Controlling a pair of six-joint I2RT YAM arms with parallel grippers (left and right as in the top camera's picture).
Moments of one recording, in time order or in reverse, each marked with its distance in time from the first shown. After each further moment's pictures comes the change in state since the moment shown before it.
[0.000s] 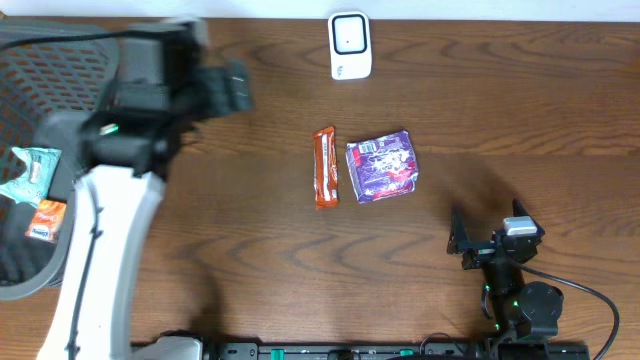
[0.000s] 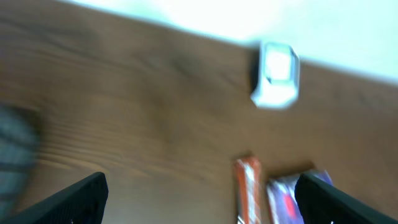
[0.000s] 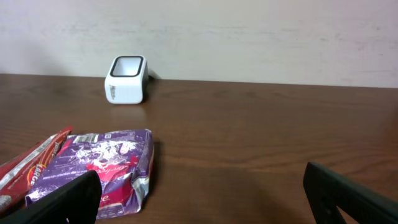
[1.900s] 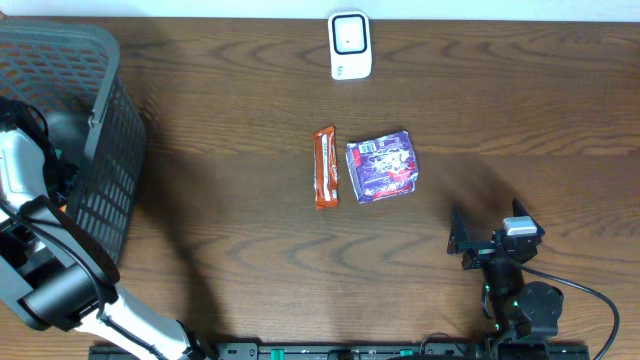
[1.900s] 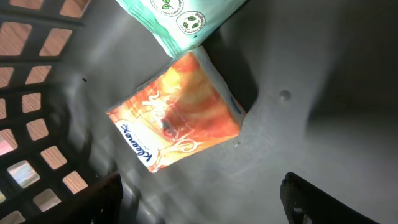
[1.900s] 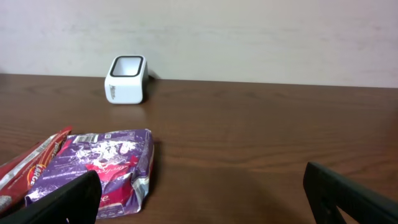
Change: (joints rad) left arm 0.686 0.544 -0.037 -0.246 -0.393 0.186; right arm 0.000 0.000 0.000 0.000 0.000 0.000
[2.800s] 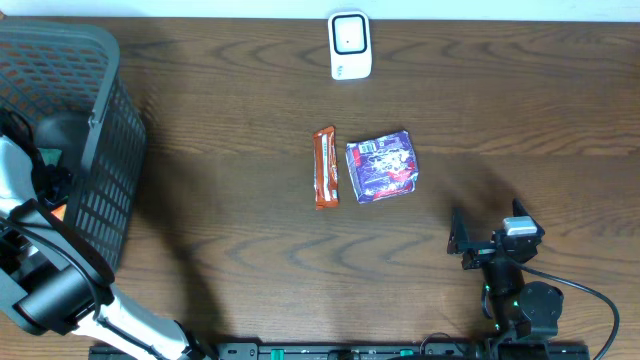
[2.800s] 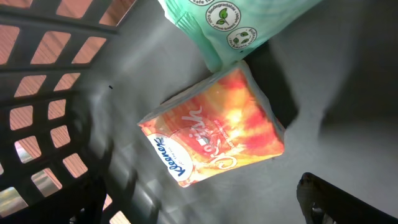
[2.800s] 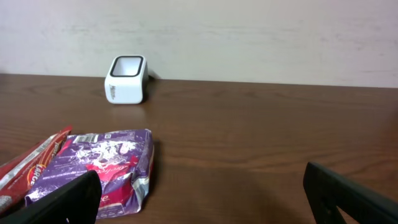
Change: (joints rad) left arm 0.054 0.000 0.000 0.031 -0.011 0.039; right arm 0.000 0.000 0.000 0.000 0.000 0.000
